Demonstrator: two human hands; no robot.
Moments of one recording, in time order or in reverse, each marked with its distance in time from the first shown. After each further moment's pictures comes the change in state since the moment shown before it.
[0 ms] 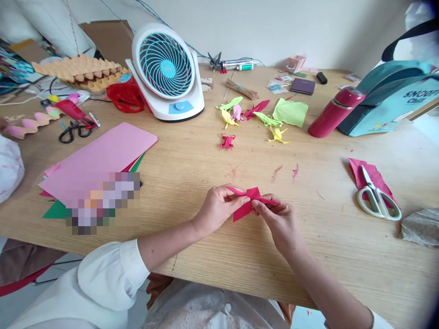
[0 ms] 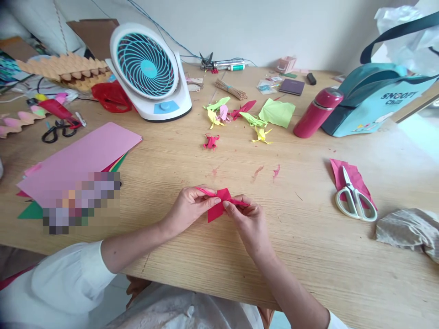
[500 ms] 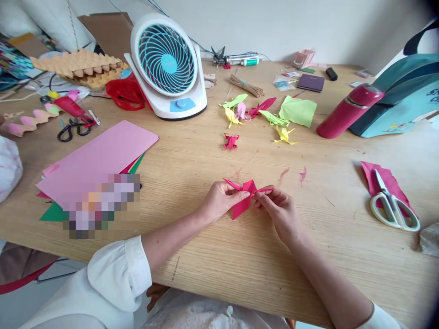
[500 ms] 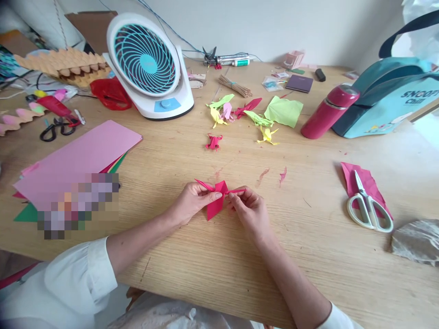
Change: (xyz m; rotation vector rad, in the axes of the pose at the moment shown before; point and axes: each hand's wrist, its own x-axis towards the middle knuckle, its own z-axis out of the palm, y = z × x) left_hand 0.024 -0.023 -0.011 -0.183 -0.050 -0.233; right_hand 0.037 0.007 -0.002 -0.050 -0.052 0.043
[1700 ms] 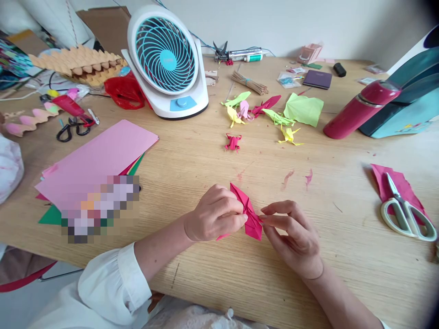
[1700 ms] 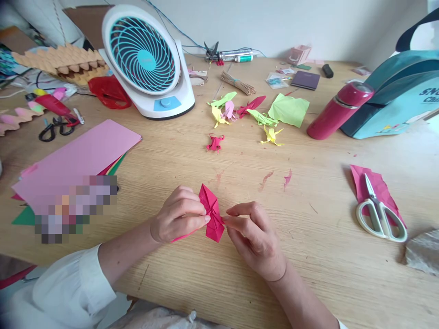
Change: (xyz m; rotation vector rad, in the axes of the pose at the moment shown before) left_hand -0.025 0.038 -0.023 0.936 0.002 1.258; right_hand -0.032 -0.015 -0.016 -0.667 -0.153 -0.888
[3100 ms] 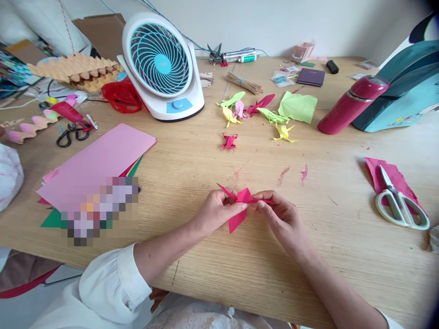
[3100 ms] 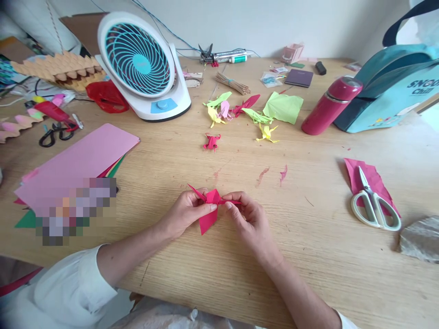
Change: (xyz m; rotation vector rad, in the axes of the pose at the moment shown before) left_hand -0.002 0.014 0.031 -0.888 -0.088 -1.310; right_hand 0.007 0.003 0.014 0.601 -0.004 0.751
